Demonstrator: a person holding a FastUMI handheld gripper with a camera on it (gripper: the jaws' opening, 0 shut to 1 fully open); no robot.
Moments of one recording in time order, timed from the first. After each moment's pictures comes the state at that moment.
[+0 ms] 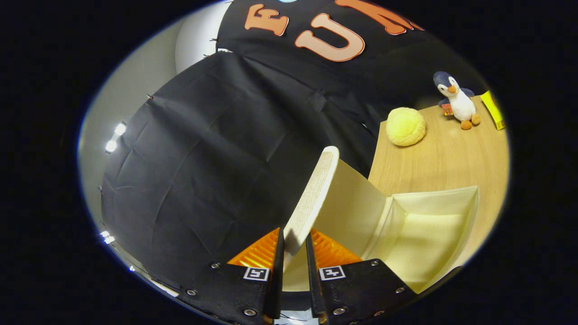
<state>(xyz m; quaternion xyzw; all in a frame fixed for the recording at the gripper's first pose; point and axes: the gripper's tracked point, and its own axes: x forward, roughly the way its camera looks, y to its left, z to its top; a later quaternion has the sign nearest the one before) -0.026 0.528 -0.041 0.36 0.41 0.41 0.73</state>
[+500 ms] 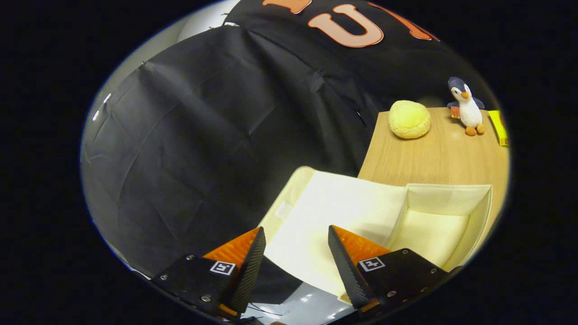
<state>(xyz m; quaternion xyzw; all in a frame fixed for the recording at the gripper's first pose) -0.040 0.556 -0.092 0.23 0.42 0.40 0.78</state>
